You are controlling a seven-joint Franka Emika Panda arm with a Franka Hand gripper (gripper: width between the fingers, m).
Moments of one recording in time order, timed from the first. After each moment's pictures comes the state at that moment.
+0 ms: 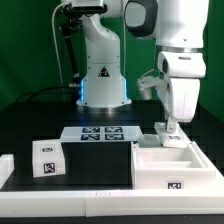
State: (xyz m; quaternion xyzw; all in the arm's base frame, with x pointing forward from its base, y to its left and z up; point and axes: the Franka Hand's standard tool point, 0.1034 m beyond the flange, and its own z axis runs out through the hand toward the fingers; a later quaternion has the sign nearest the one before) arm 0.463 0.114 0.060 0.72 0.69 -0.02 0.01
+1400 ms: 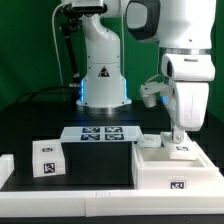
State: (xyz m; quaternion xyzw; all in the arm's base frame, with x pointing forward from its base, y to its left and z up) arm 0.523 0.112 0.060 0.73 0.68 0.00 0.02
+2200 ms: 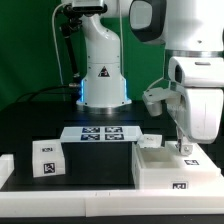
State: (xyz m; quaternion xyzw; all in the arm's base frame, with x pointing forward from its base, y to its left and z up) arm 0.582 0.109 0.060 0.72 0.69 0.00 0.02
